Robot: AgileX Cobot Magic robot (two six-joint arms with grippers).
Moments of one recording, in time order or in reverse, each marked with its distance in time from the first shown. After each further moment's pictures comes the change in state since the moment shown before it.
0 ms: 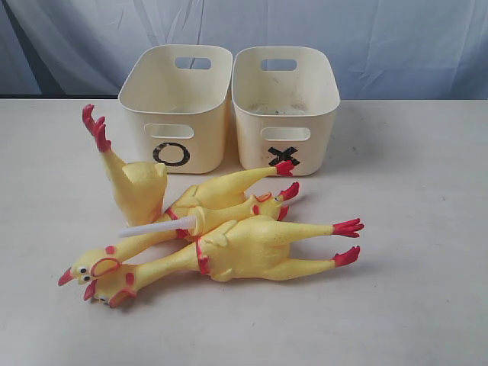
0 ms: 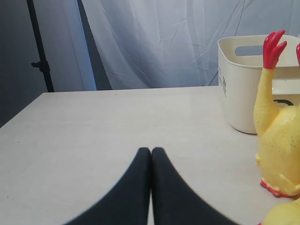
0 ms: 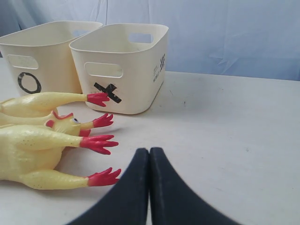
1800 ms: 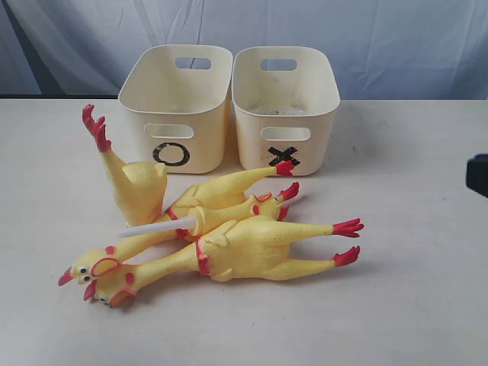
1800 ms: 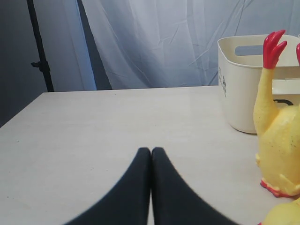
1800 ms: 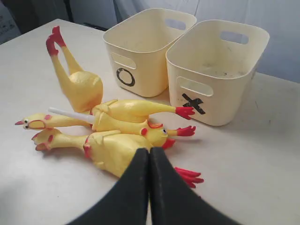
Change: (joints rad) left arm 0.000 0.000 0.000 0.000 0.000 0.000; right arm 0.000 0.514 -0.609 0.393 0.423 -0.389
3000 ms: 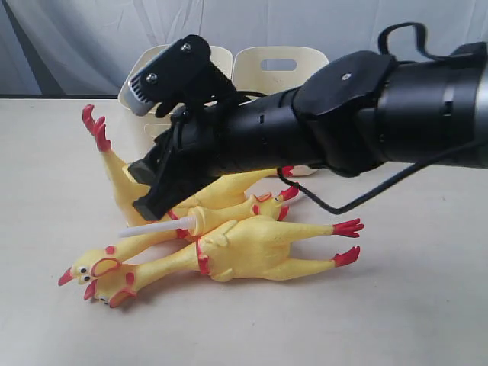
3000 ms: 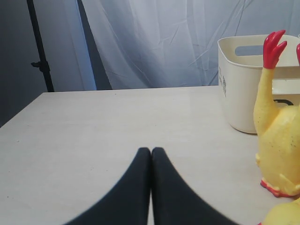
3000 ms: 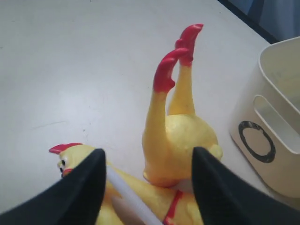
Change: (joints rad) left arm 0.000 0.000 0.000 0.000 0.000 0.000; right arm 0.607 1.163 -0.507 0.647 -0.480 -0.872
